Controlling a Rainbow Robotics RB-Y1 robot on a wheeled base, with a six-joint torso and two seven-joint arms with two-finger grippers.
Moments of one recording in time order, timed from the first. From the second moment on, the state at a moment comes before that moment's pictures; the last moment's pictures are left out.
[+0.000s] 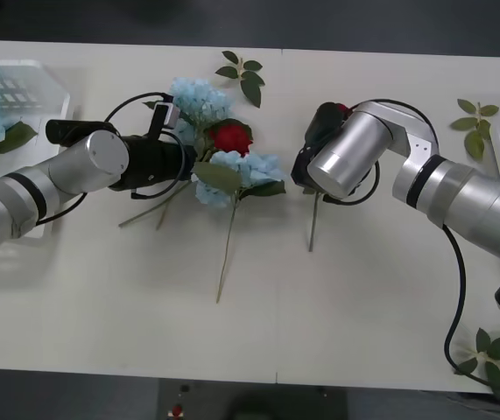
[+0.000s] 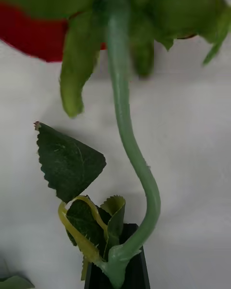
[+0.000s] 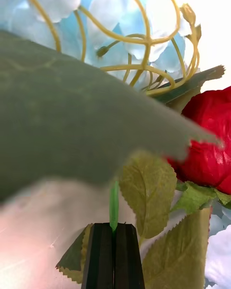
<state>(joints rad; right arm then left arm) -0.99 -0.47 0.95 -1.05 -0.64 1.00 0.39 -0.93 0.60 -1.00 -0.83 1.81 0.33 -2.05</state>
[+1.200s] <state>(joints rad) -1.21 -1.22 0.95 -1.53 -1.30 1.22 0.76 -0.80 0.98 -0.44 -0.96 1.82 0.95 -2.05</state>
